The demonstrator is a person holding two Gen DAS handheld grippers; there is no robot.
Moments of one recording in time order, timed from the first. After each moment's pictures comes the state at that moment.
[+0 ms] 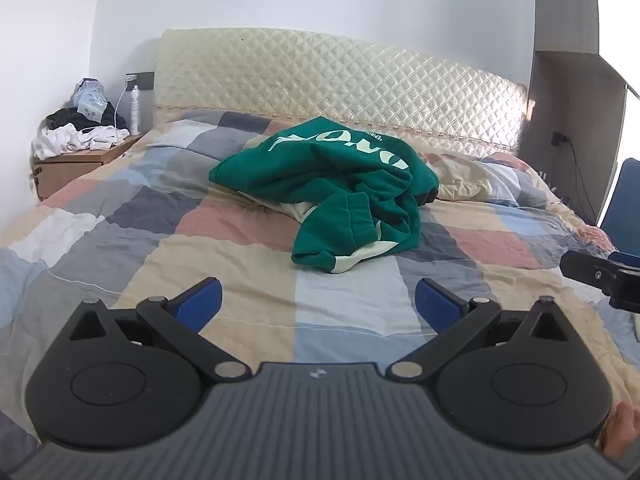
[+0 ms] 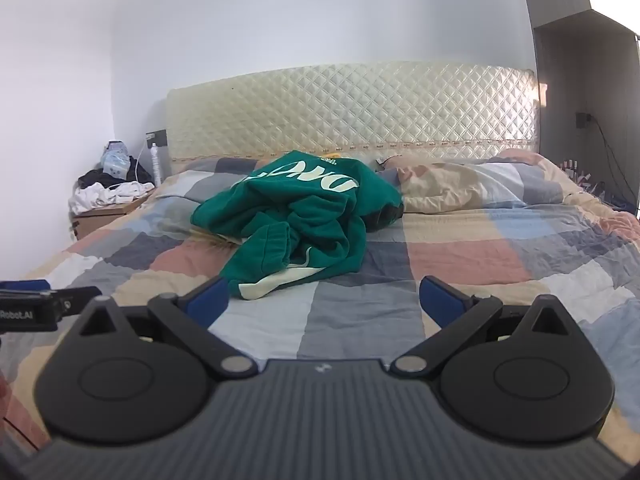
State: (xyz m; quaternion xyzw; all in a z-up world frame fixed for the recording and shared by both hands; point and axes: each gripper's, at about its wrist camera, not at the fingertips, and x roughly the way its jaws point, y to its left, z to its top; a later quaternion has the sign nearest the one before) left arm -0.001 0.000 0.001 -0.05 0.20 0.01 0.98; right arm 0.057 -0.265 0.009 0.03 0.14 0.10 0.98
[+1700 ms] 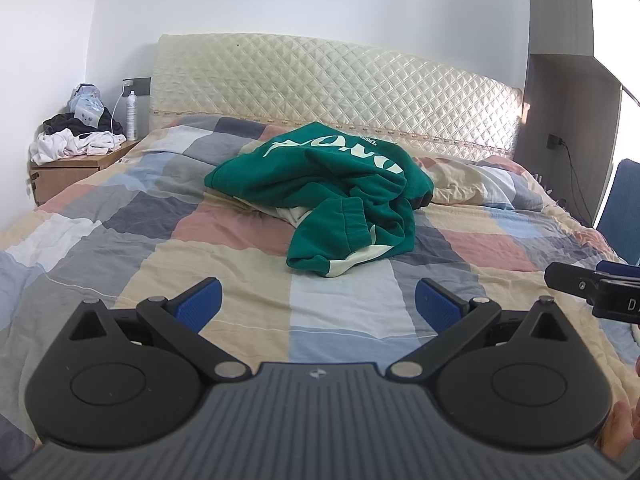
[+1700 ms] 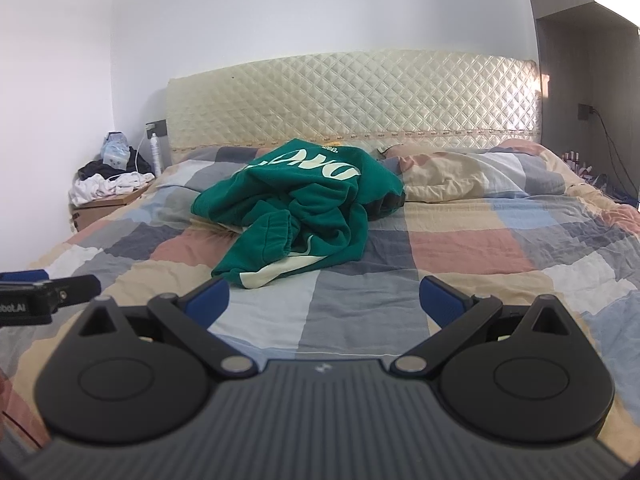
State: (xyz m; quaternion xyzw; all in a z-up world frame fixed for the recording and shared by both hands) left arm -0.007 -0.001 0.010 -0.05 0.19 0.01 0.98; right arm 0.059 -0.261 0.006 0.01 0.16 0.10 0.98
